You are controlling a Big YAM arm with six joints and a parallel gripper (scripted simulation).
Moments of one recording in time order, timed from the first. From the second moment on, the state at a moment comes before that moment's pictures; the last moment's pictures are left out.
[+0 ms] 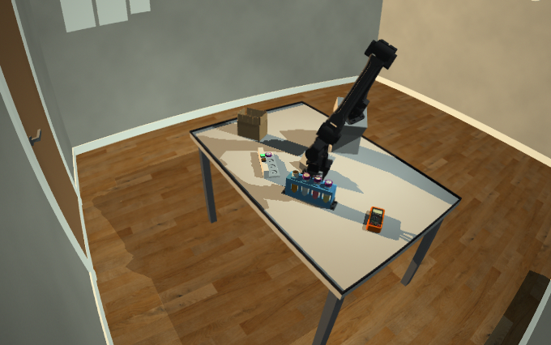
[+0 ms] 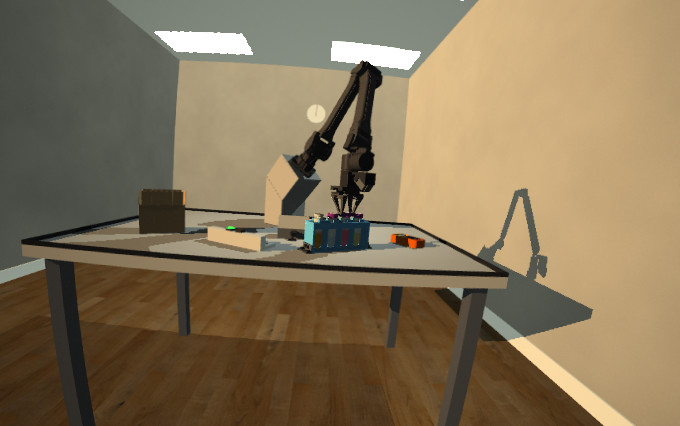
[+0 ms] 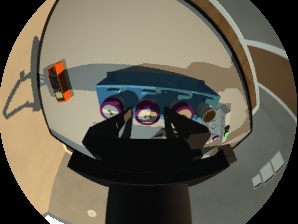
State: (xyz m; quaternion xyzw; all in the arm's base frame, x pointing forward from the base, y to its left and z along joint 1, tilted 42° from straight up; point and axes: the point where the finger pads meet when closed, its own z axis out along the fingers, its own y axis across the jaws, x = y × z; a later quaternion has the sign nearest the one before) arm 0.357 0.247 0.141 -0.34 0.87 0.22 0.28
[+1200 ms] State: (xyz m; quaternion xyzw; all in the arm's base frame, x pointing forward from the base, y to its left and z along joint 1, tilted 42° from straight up) arm 0.356 0.247 0.141 -0.35 0.87 0.22 0.28
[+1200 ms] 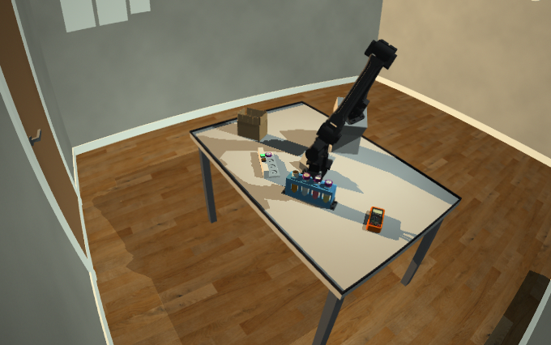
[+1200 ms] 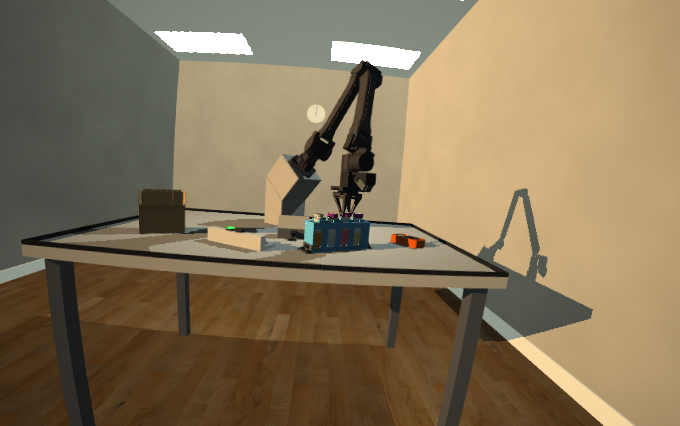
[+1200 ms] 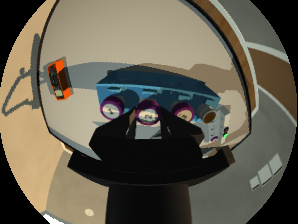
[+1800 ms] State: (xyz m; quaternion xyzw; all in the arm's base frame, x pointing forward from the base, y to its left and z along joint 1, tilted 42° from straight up) arm 0.356 0.248 0.141 -0.13 0.92 0.28 0.22
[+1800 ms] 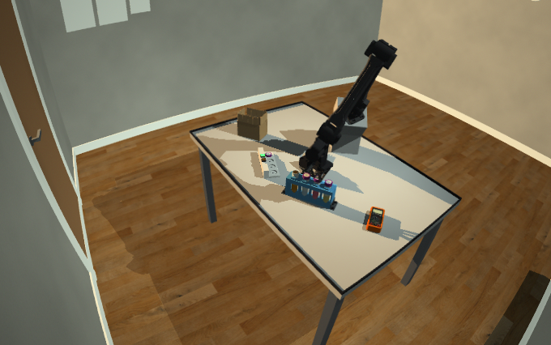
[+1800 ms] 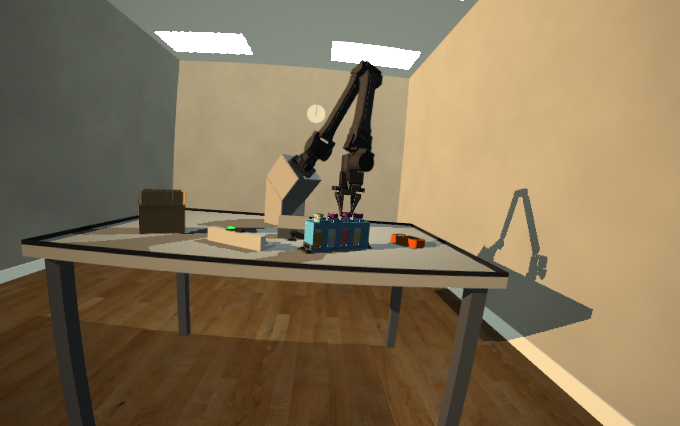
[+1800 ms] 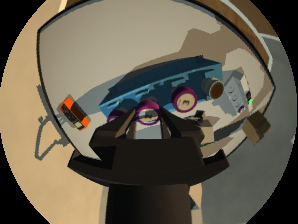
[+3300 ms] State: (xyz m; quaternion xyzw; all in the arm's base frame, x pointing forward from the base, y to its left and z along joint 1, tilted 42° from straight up) arm 0.356 0.247 0.140 -0.42 0.83 0.19 0.30
